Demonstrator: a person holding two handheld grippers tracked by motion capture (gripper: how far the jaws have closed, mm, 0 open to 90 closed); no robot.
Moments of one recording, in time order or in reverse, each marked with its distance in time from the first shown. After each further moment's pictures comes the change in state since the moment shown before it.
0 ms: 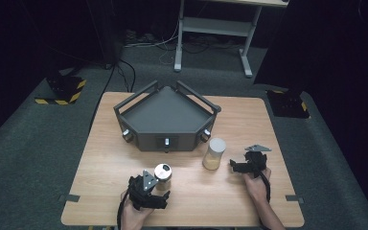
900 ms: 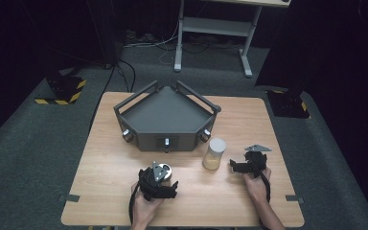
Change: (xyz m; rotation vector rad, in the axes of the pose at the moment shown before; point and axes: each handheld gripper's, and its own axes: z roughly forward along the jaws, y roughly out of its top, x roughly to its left) left arm -0.023 0.011 0.030 -0.032 0.049 -0.015; right arm 0.000 0.000 0.000 -0.001 0.001 0.000
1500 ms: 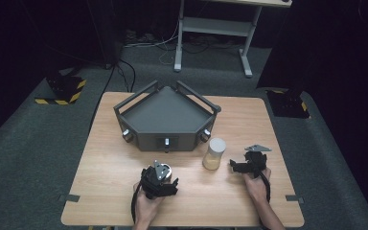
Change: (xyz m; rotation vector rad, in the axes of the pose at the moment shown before) left arm -0.006 -0.002 0.006 -0.012 0.027 0.007; right arm 0.000 0.000 0.000 0.000 0.000 -0.002
